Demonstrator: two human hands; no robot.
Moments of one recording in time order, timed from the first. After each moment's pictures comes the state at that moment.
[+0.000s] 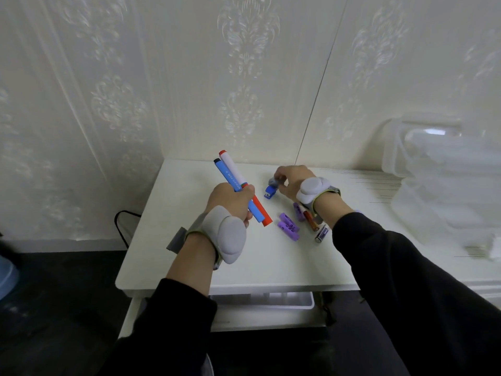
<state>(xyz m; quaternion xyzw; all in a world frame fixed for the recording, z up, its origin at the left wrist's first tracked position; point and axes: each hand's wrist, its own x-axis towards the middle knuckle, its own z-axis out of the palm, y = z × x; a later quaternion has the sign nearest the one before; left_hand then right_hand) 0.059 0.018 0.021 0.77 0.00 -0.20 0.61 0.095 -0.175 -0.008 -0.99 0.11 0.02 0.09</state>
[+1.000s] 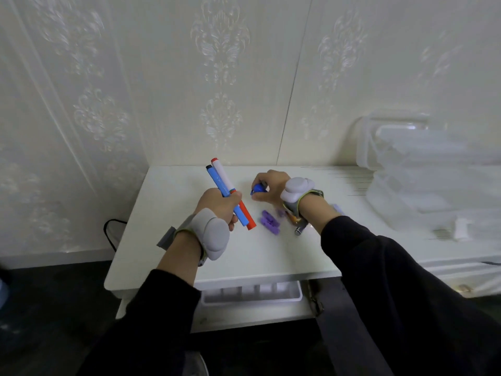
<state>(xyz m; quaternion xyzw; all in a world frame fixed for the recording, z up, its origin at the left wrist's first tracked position) 0.065 0.012 0.004 0.81 -0.01 -0.19 0.55 0.074 -0.158 -0.001 -0.98 0.06 0.05 0.16</state>
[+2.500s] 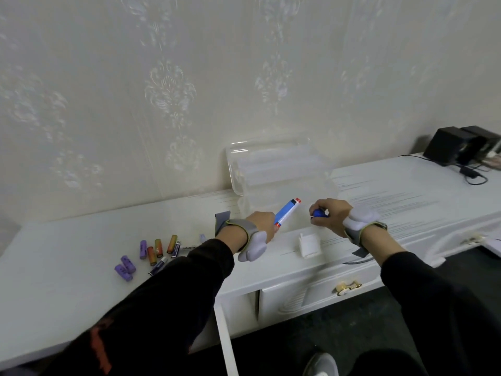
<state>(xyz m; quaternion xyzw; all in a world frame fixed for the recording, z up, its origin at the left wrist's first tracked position) -0.074 -0.357 0.050 0.88 -0.40 -0.24 0.08 -0.183 -0.532 0.038 -0.94 0.26 0.00 0.23</state>
